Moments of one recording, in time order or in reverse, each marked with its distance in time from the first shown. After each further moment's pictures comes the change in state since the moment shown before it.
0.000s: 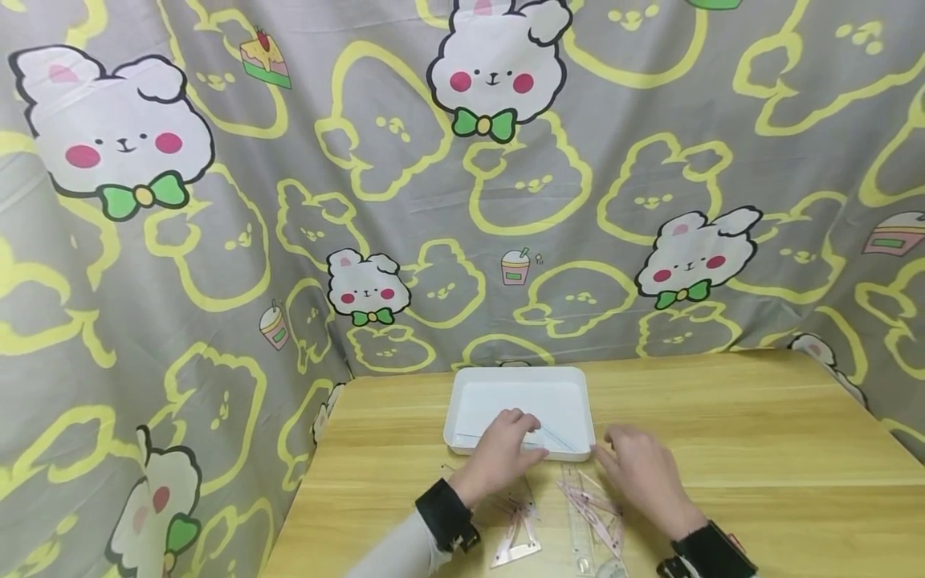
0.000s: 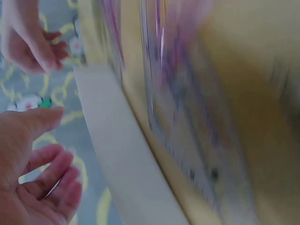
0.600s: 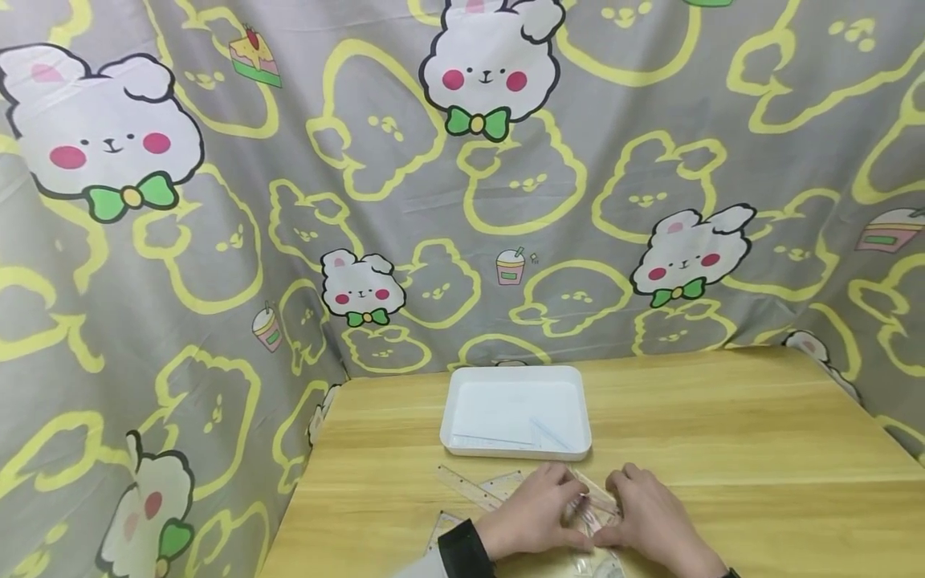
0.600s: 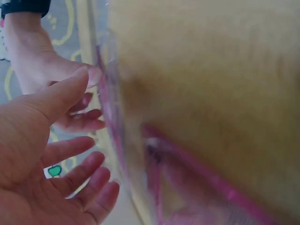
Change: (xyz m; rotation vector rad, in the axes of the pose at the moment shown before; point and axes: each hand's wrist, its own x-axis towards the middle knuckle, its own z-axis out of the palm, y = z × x) left_hand -0.027 0.066 0.022 0.100 -0.304 0.178; right_hand -0.051 0.001 0.004 0.043 -0.294 0.067
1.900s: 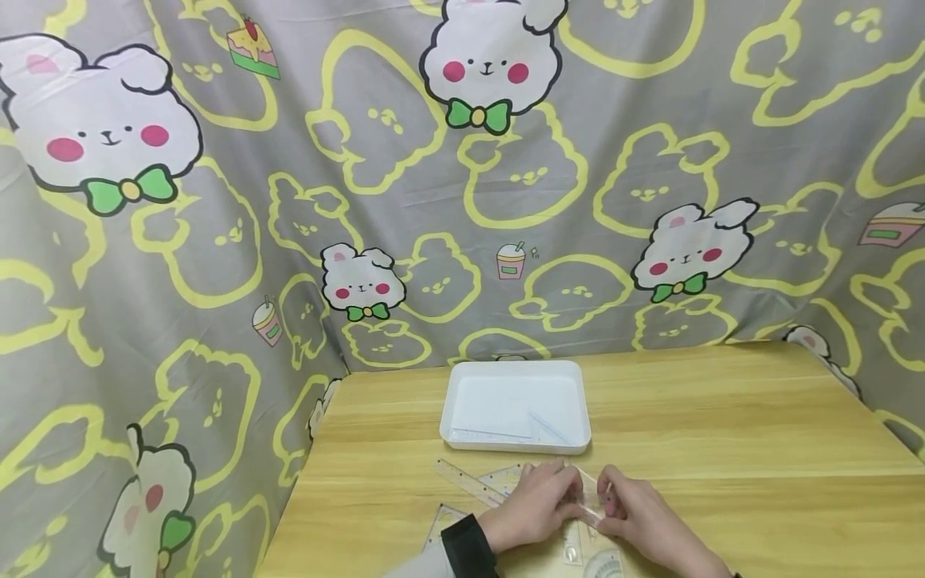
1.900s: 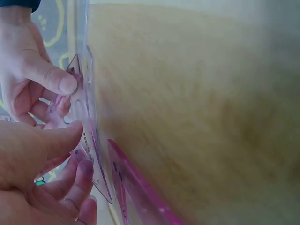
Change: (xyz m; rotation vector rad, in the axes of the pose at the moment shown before) left_hand 0.000 -0.002 0.019 -0.112 0.150 -0.056; right_hand -0.006 0.008 0.012 0.412 0.065 -0.323
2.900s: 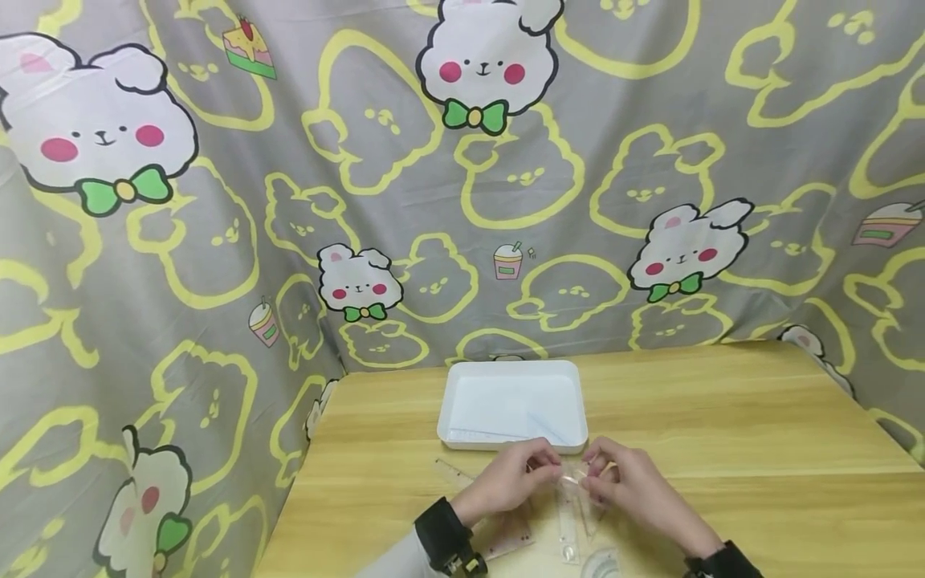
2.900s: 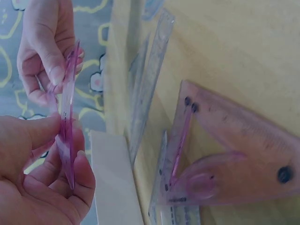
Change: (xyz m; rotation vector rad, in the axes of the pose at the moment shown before) left_hand 0.007 -0.028 -0.037 -0.625 -0.013 -0.162; right_hand 0.034 -0.020 -0.028 0.302 -0.043 0.151
